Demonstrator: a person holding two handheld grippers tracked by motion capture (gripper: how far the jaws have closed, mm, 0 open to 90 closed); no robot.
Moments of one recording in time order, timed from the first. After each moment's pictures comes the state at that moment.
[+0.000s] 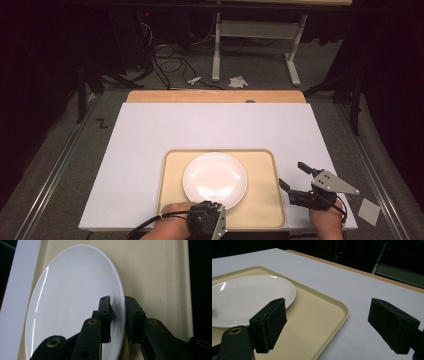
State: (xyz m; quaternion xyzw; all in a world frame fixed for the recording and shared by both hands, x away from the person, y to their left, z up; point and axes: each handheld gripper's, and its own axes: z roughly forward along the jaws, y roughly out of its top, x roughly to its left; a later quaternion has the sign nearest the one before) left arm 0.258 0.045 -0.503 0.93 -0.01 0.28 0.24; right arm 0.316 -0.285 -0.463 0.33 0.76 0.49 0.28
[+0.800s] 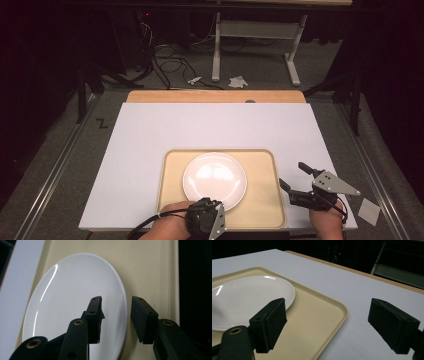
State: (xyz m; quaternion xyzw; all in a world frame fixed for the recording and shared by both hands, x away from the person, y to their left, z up) left arm 0.255 0.049 -0.487 0.93 0.01 0.26 0.27; right arm 0.313 -0.285 -0.462 0.33 0.75 0.49 0.28
